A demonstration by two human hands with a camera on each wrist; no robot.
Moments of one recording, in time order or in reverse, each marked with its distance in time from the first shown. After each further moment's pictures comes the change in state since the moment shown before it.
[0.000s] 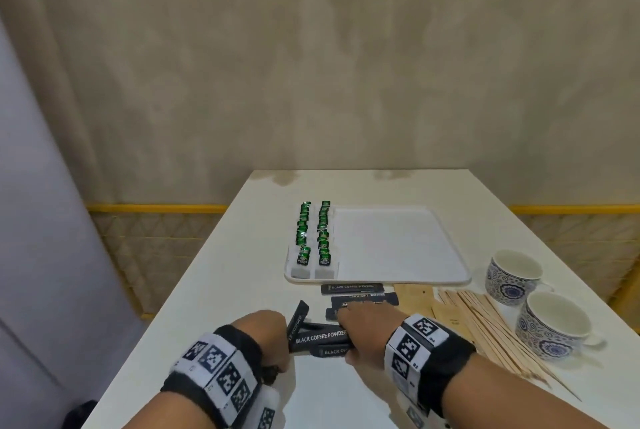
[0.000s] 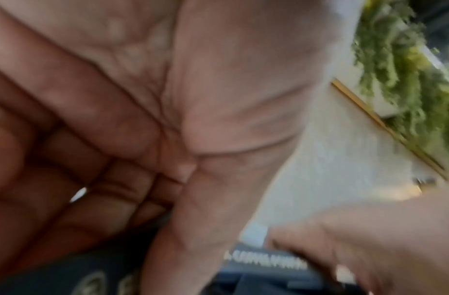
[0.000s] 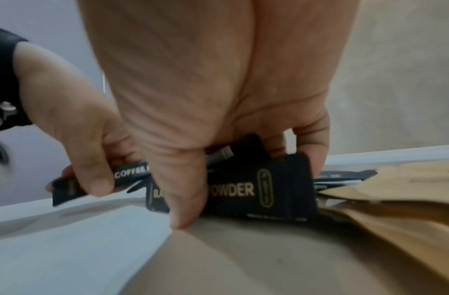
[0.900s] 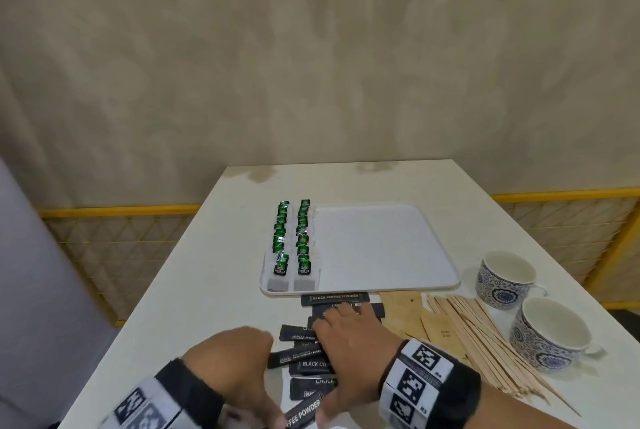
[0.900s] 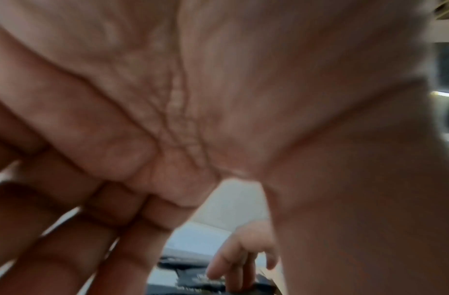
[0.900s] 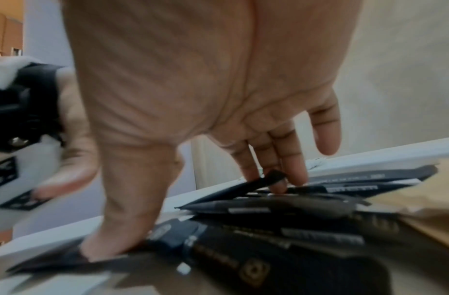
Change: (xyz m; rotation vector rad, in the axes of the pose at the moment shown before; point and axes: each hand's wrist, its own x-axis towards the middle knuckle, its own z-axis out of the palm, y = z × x) left_hand 0.007 0.003 -0.018 0.187 -0.019 0.173; right_hand 0.002 0.006 -0.009 -0.025 -0.012 -0.052
